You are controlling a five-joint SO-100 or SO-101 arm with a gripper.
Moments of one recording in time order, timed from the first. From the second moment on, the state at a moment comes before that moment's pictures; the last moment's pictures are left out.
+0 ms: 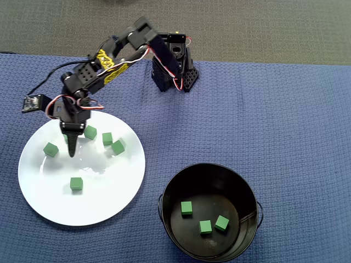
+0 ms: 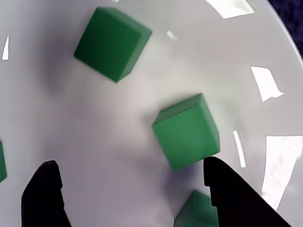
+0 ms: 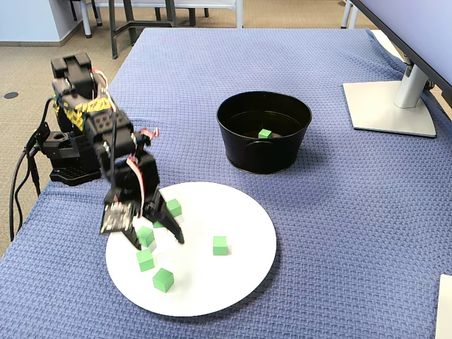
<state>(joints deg) 52.9 63.2 77.0 58.8 -60.1</state>
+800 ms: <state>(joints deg) 53.9 58.8 72.0 58.7 -62.1</state>
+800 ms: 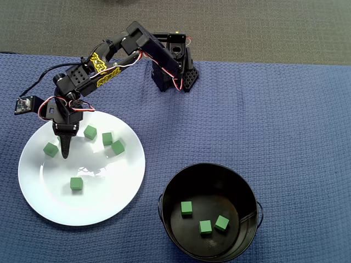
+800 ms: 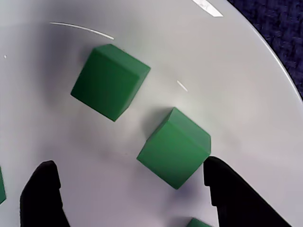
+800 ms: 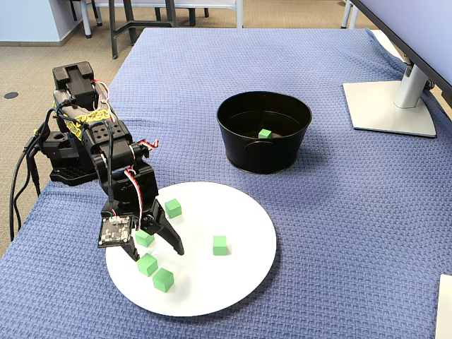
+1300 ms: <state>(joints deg) 55.4 58.8 74.4 56.0 -62.1</state>
